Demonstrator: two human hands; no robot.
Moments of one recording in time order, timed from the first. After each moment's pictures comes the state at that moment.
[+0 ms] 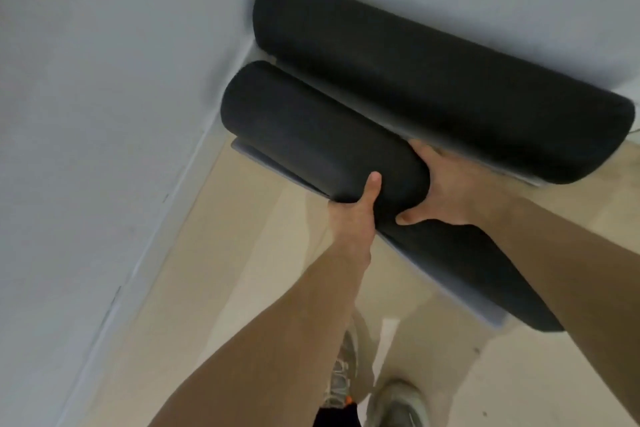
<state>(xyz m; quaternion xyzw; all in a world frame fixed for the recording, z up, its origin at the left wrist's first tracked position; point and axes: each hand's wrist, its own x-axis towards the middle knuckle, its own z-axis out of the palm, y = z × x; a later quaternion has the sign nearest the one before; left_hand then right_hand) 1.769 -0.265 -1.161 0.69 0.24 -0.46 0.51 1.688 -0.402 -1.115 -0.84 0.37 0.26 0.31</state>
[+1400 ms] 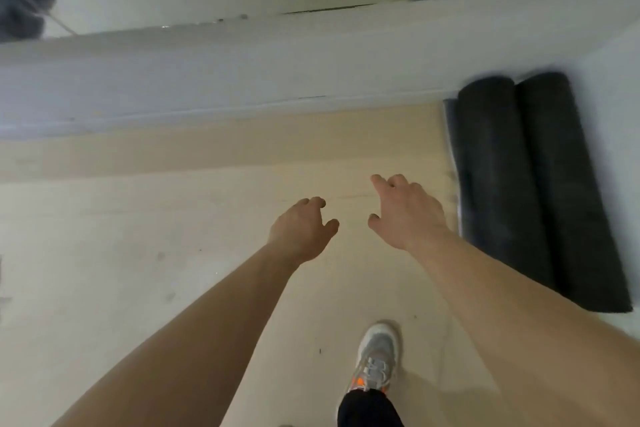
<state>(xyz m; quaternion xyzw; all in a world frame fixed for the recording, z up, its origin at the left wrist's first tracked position) 1.623 0.059 -0.911 0.91 0.10 -0.34 0.20 1.661 -0.121 -0.885 -0.94 -0.09 0.31 0.06</state>
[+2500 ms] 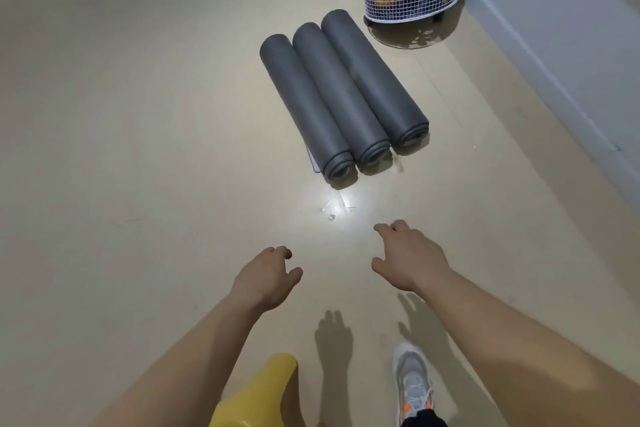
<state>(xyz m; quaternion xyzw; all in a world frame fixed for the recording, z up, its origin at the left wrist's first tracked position) 0.945 0.664 -0.818 0.63 0.67 -0.21 0.32 1.198 0.653 -0.830 -0.67 -0.64 0.36 -0.14</state>
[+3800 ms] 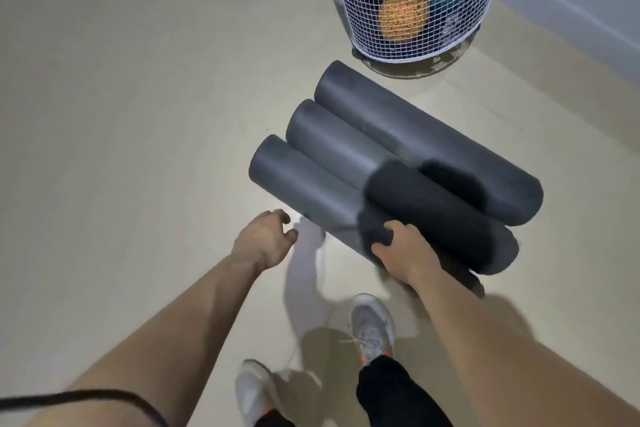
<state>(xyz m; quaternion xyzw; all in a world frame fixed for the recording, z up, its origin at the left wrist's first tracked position) 0.844 1.408 -0.951 0.75 0.50 -0.31 0.29 1.032 1.235 -0.969 -0.83 -0.23 0.51 0.05</state>
